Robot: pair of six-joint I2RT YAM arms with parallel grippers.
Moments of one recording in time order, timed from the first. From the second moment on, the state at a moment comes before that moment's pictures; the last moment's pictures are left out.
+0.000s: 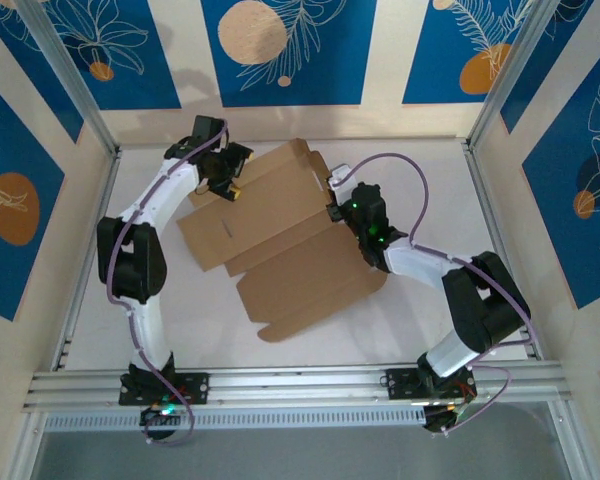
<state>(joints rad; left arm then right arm) -0.26 1.98 1.78 -0.71 0.24 -1.37 0.51 1.56 0.83 0.49 0.19 -0.21</state>
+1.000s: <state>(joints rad) -0.25 2.11 2.04 -0.83 0.30 -1.44 0.59 1.49 0.74 0.68 0.38 -0.26</state>
